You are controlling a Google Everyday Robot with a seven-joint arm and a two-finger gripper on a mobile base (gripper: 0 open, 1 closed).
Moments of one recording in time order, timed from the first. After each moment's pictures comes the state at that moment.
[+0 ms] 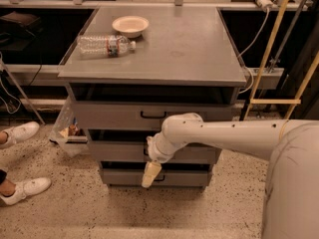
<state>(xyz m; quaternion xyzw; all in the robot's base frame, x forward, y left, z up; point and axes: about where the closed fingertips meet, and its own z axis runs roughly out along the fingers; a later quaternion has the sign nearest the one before) 0.577 0.041 0.518 -0.67 0.69 0.13 0.22</state>
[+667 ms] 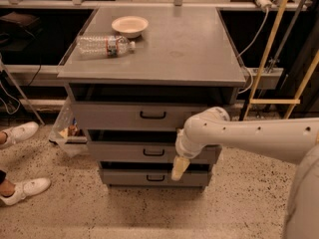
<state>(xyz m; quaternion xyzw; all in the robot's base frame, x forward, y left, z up) 0.593 -0.070 0.538 -0.65 0.74 0.01 0.19</state>
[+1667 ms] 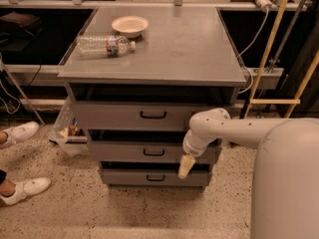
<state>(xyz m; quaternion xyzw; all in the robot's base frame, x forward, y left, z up) 0.628 -0.116 0.474 -0.61 0.78 0.03 0.14</state>
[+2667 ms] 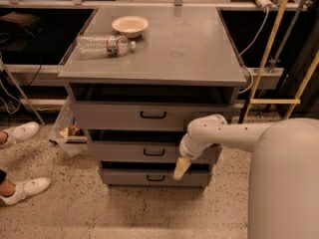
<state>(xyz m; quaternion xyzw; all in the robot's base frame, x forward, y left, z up) 0.632 -0.101 0.456 -0.60 0.78 0.04 0.17</state>
